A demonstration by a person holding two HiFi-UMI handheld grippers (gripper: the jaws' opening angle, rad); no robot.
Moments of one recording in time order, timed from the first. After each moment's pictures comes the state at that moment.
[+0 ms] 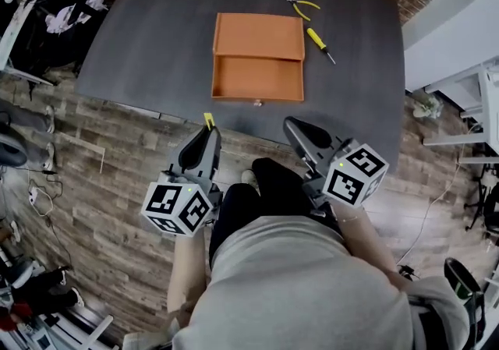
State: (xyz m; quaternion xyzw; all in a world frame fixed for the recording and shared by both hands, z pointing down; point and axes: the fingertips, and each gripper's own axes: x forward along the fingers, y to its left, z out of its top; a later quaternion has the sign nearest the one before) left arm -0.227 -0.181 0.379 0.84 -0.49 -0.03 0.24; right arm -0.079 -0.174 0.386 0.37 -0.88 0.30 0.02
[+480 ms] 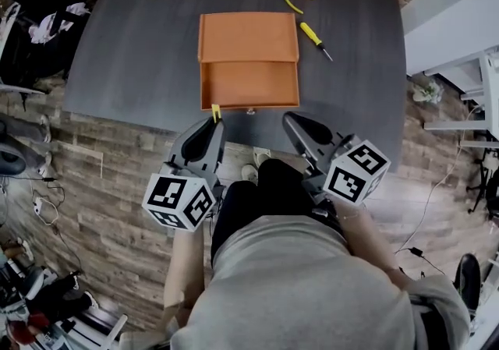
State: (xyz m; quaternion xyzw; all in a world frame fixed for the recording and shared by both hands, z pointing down) left arm -0.190 -0.236 0.390 0.86 -0.44 0.02 0.24; right arm -0.061 -0.215 0.400 0.39 -0.86 0.32 0.01
